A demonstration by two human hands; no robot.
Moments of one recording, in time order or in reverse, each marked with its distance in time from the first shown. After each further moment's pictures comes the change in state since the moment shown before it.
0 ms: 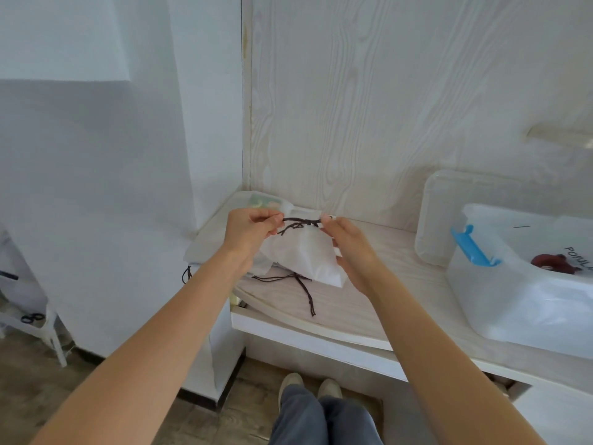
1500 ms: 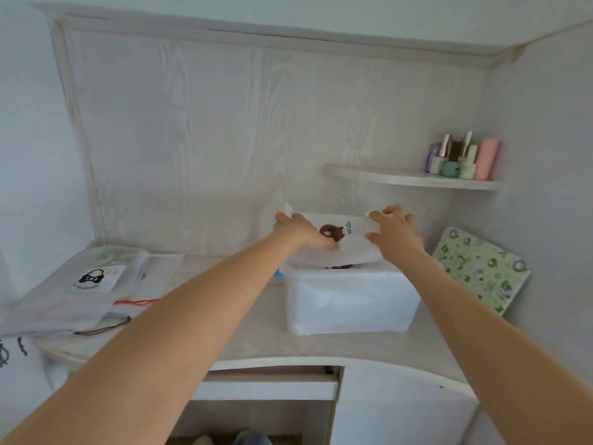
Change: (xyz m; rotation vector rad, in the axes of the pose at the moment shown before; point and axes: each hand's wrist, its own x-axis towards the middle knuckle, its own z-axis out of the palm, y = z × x) left_hand -0.108 0.105 0.324 1.059 -0.510 0.035; right_hand -0.100 -0.061 -0.342 -1.295 0.653 -0.068
